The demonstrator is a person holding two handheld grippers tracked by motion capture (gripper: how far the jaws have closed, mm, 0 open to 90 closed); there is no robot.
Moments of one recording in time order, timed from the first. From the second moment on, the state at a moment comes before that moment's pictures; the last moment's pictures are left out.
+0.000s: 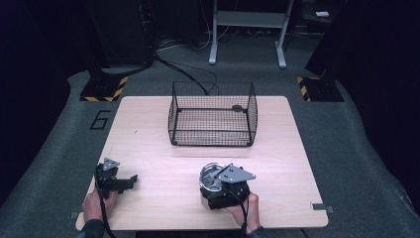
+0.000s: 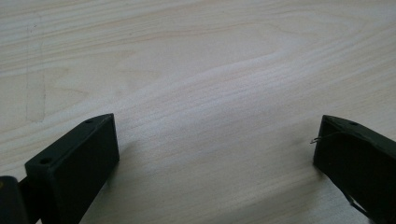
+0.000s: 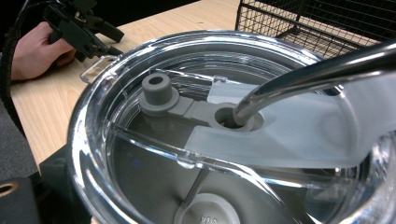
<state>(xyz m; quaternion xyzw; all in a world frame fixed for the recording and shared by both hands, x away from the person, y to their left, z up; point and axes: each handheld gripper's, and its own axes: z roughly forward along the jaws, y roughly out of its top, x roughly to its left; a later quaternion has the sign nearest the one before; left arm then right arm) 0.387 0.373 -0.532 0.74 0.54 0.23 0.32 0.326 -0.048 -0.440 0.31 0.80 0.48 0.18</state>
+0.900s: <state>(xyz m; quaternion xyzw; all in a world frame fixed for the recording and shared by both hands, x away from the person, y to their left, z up) 0.387 0.374 -0.532 0.75 0.54 0.23 0.32 0.341 -0.061 -0.416 0.31 0.80 0.48 0.20</state>
